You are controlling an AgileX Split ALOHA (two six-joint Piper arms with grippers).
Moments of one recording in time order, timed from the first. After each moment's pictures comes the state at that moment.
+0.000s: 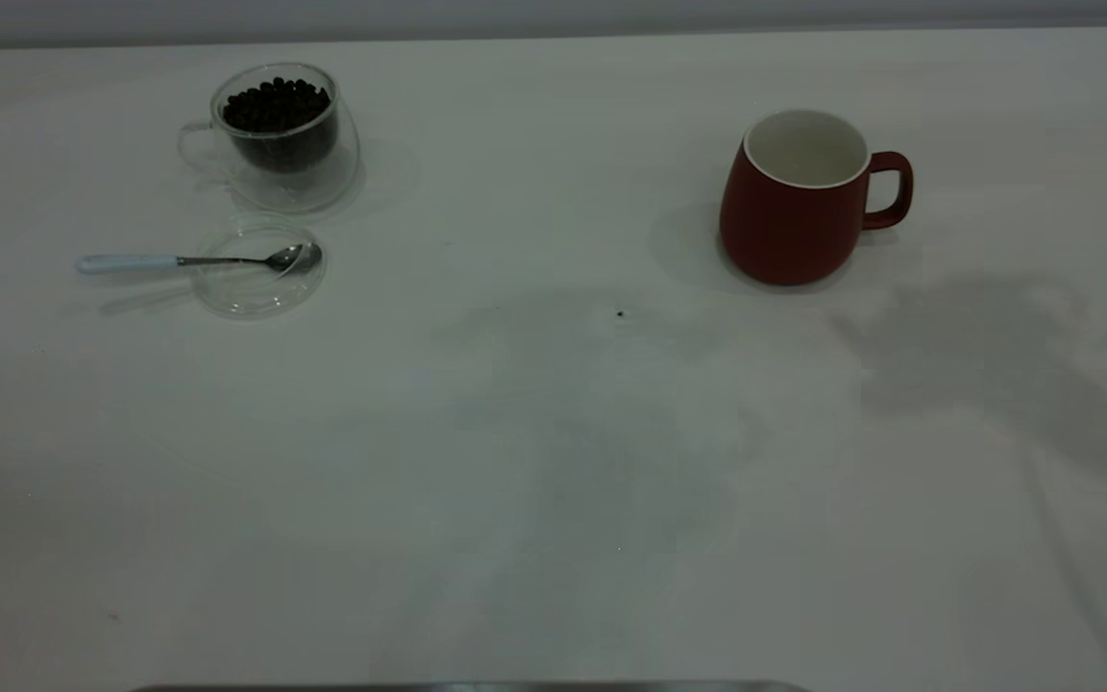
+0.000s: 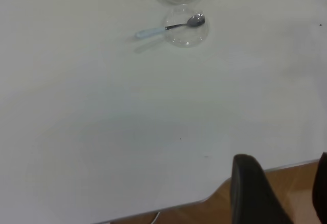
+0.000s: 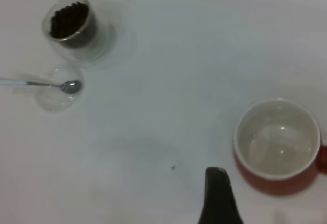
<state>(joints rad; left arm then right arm) -0.09 -0.02 -0.49 -0.09 1.14 0.09 0.05 1.65 -0.86 1.35 0.51 -1.38</state>
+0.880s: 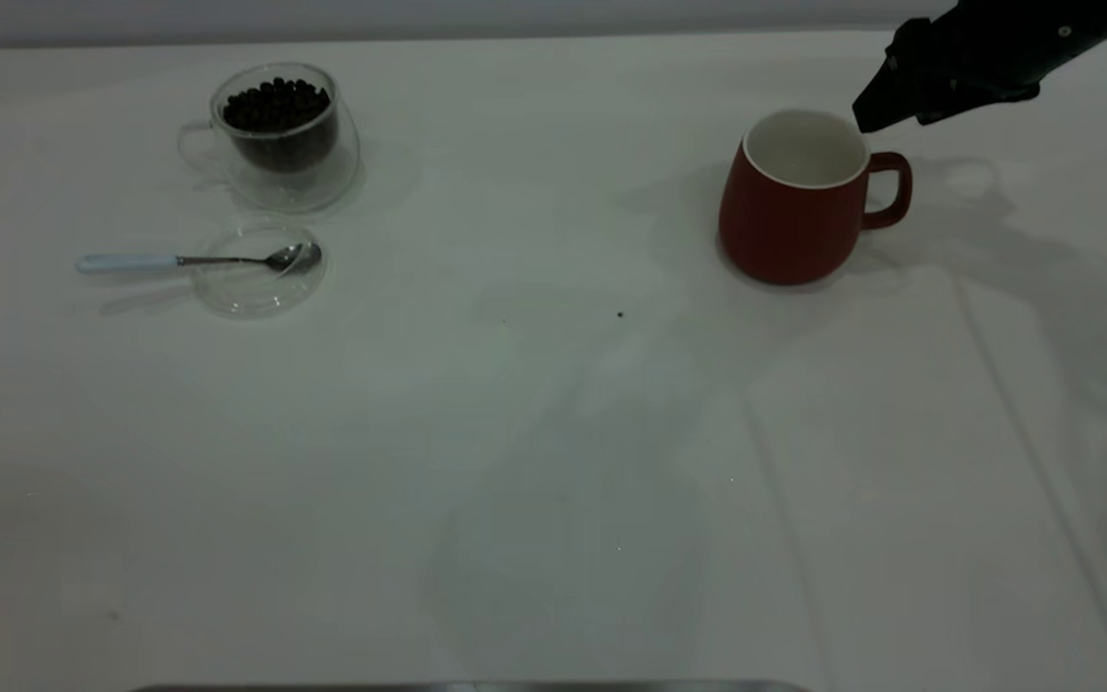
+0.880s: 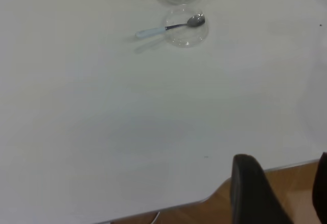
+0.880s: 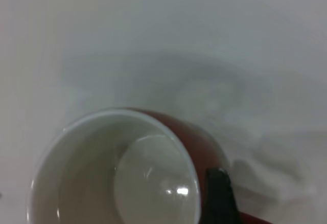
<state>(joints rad) -0.09 -0.02 -0.49 -0.09 1.14 0.09 0.05 2.32 -1.36 1.20 0.40 -1.37</state>
